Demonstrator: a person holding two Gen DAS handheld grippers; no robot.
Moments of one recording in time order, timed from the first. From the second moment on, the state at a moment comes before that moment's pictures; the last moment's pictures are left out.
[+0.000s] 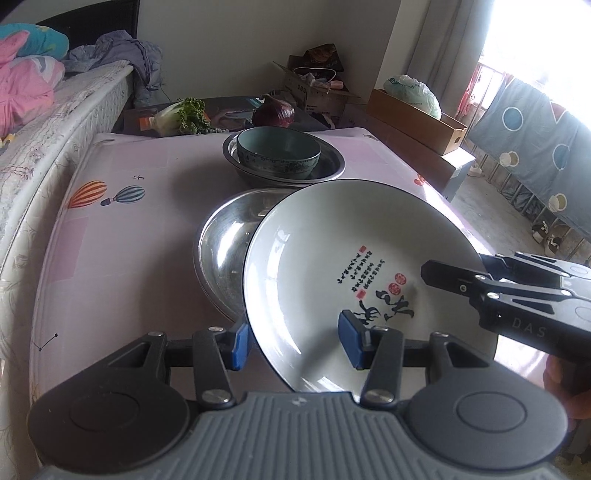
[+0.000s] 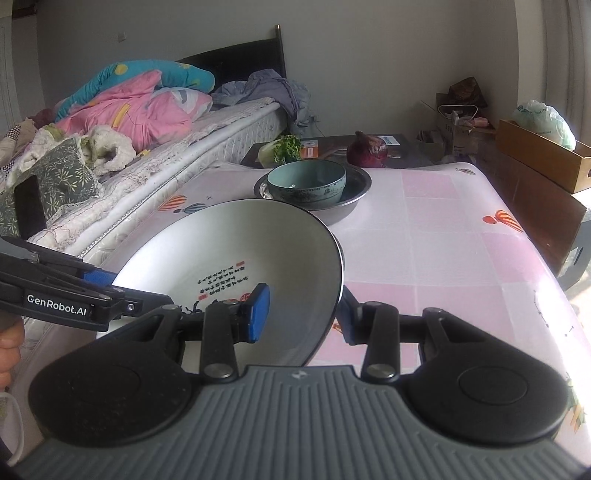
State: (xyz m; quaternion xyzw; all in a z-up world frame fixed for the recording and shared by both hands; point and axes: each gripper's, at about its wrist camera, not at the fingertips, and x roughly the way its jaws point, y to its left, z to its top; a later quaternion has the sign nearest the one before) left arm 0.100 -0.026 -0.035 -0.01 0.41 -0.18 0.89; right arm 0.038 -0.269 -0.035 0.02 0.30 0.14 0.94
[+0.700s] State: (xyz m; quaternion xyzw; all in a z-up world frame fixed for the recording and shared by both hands) left arm 0.158 -0.016 -0.054 -0.02 0.43 -0.19 0.88; right arm 0.146 -0.254 -0.064 0.04 0.36 0.11 0.93
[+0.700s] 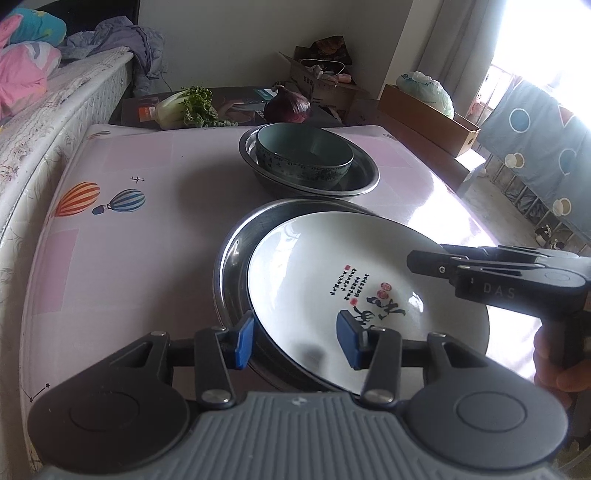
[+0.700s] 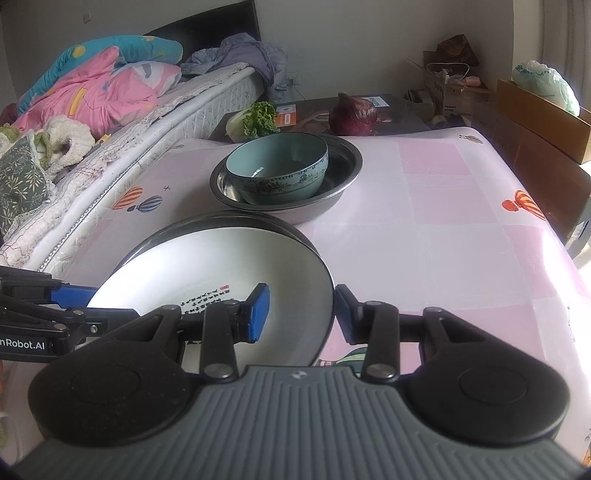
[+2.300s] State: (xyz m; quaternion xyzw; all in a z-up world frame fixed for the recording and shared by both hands) left arm 0.118 -0.026 -0.018 -0.01 0.39 -0.14 0.91; right arm 0.033 -0.285 -0.009 0.02 0.30 0.04 0.95
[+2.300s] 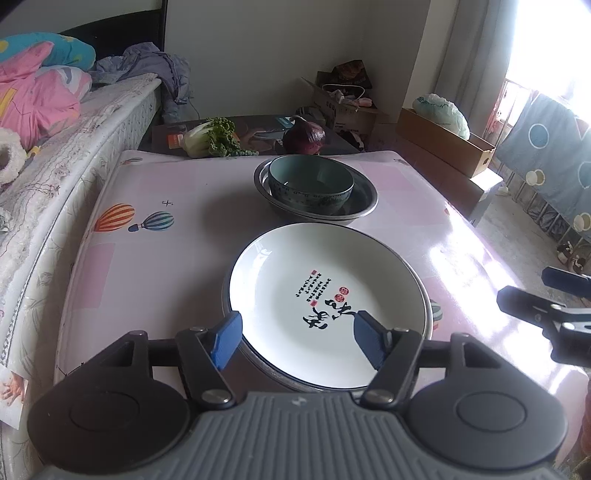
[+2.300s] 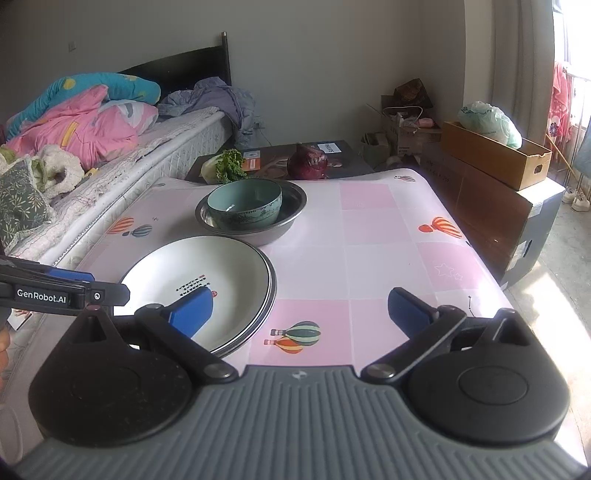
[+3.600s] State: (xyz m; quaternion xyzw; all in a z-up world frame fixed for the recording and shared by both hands) left arm 0.105 -0.008 0.001 -0.01 0.37 -0.09 0.92; right arm 0.013 -0.297 0.024 -0.02 0.26 -0.04 0.96
